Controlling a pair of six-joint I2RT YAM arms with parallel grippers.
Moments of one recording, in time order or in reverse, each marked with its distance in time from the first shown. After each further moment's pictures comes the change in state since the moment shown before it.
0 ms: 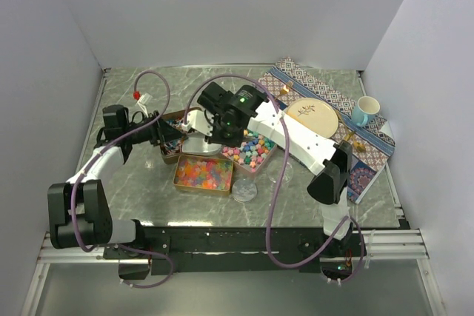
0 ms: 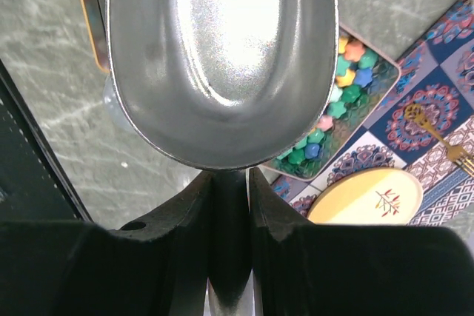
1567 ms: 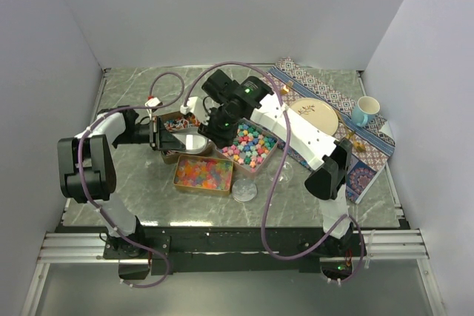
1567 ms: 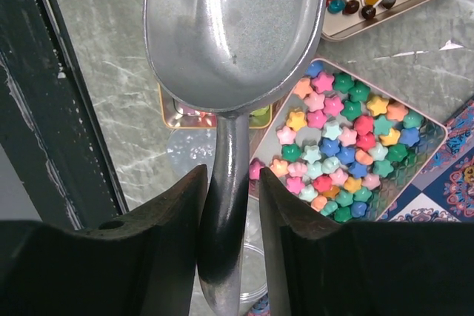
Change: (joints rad) left arm 0.005 0.385 0.395 -1.157 0.322 1.004; right arm -0.064 0.034 0.087 0.045 -0.272 0.097
